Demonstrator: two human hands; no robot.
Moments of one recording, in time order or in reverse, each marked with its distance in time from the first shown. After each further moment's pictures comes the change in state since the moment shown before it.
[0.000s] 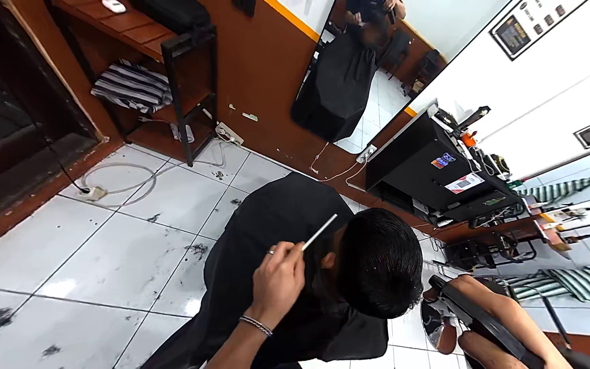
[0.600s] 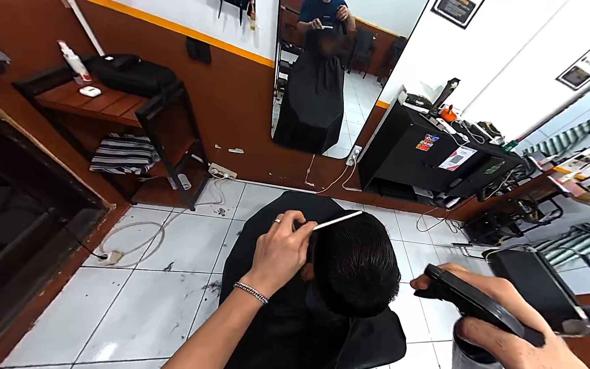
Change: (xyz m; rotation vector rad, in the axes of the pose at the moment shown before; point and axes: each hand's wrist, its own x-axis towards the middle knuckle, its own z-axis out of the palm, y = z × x) left_hand 0.097 0.036 0.001 0.075 -0.130 0.492; right_hand -0.023 0.043 -0.003 0.352 0.145 -0.177
